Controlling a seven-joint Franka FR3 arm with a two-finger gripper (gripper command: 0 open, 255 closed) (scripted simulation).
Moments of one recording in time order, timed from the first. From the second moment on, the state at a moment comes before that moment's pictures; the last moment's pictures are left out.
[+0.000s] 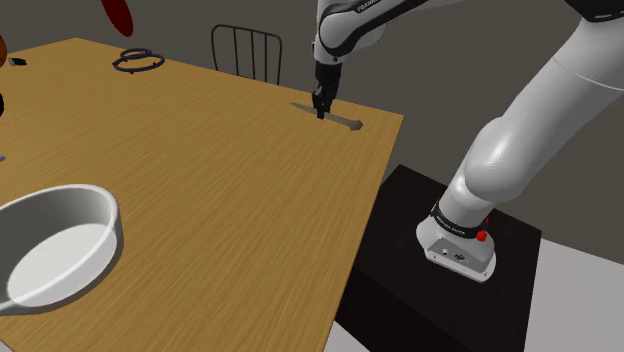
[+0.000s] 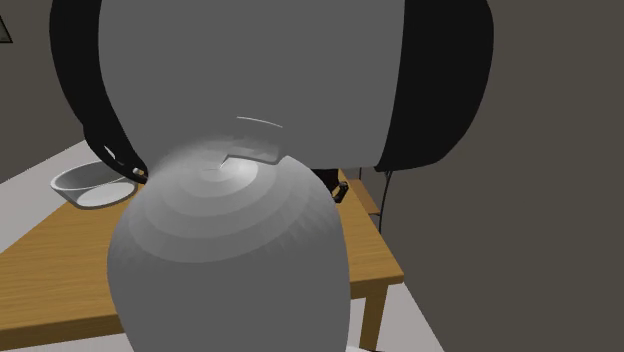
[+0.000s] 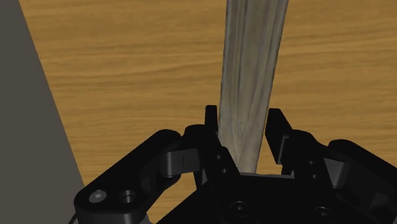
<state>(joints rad) 0.06 -0.17 -0.09 -2.33 0.02 2.17 -0.21</state>
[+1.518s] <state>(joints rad) 0.06 -0.25 -0.08 -2.12 0.02 1.86 -0.19</state>
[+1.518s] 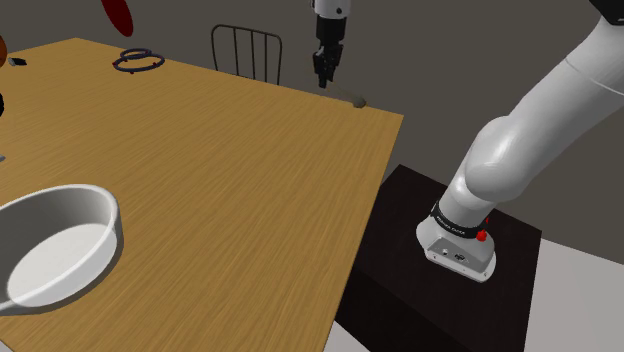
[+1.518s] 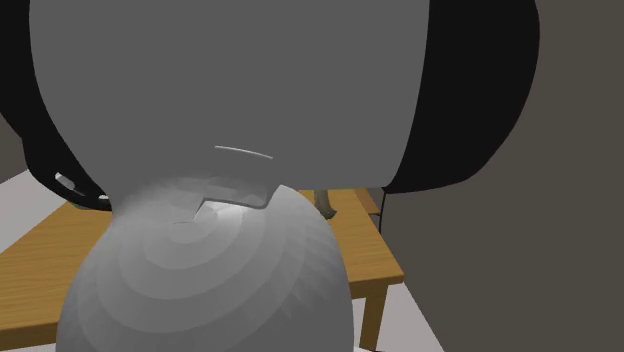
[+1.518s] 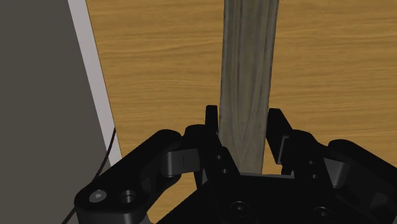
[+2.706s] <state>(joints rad) 0.15 -0.35 0.08 -2.12 0.07 1.77 0.04</state>
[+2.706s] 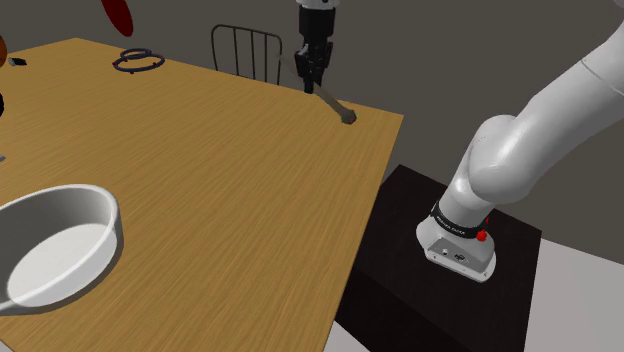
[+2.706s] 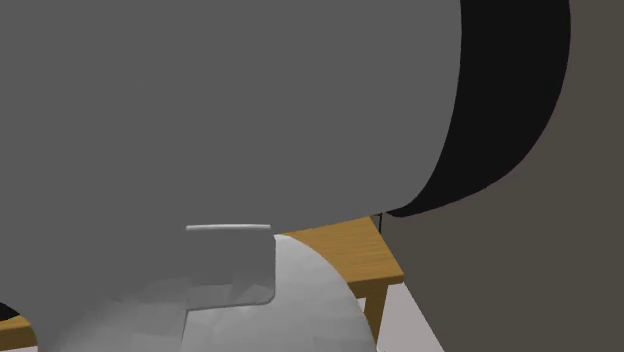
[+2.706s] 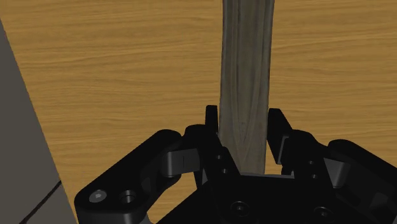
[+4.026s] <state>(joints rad) 0.33 -0.25 0.43 -2.00 0.14 1.79 0.55</state>
